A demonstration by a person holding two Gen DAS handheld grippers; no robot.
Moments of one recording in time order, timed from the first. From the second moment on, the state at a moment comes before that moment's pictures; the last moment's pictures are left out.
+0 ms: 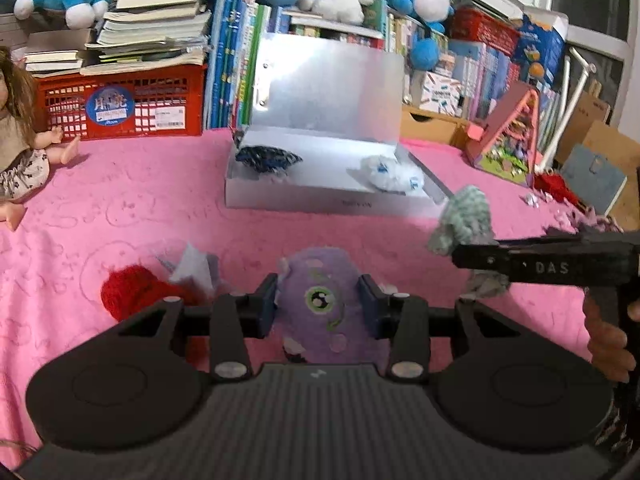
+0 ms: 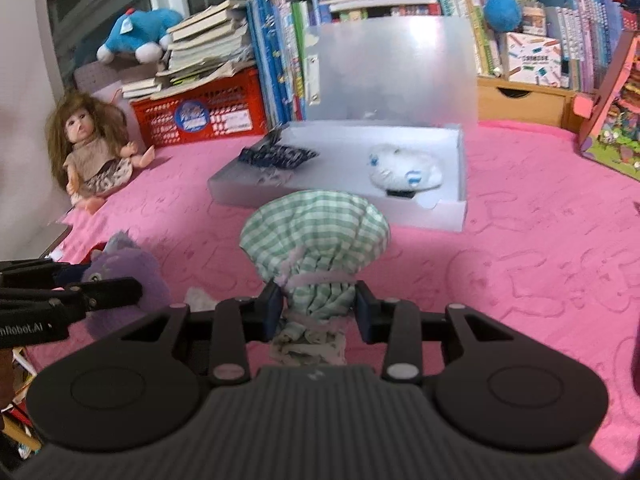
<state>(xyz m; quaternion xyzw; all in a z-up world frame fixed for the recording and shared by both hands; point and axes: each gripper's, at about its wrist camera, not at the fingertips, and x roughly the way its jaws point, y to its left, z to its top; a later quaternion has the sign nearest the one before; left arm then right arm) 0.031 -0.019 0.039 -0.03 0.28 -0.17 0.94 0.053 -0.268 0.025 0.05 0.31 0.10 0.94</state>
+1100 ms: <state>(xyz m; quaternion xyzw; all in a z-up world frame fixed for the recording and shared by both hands) 0.242 -0.045 0.113 -0.06 0.27 -0.12 0.95 0.200 -0.325 0.095 0.07 0.30 0.02 0.95</state>
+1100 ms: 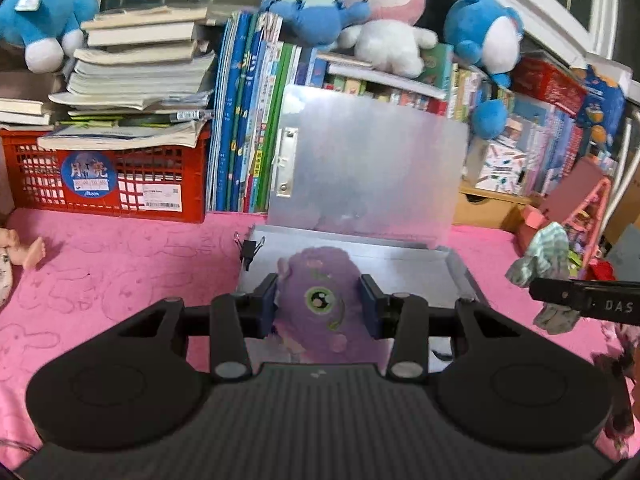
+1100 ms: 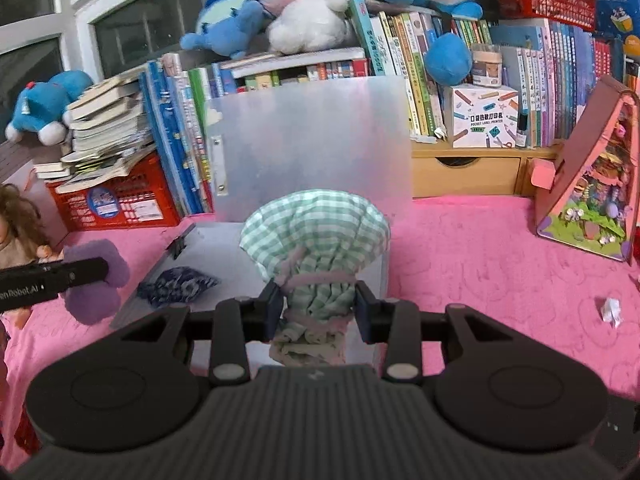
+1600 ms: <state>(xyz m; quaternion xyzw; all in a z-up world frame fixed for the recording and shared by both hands) 0.336 -0.065 0.079 -0.06 0.29 -0.07 0.95 0.288 -0.315 0.056 0.08 0.35 0.00 0.93</state>
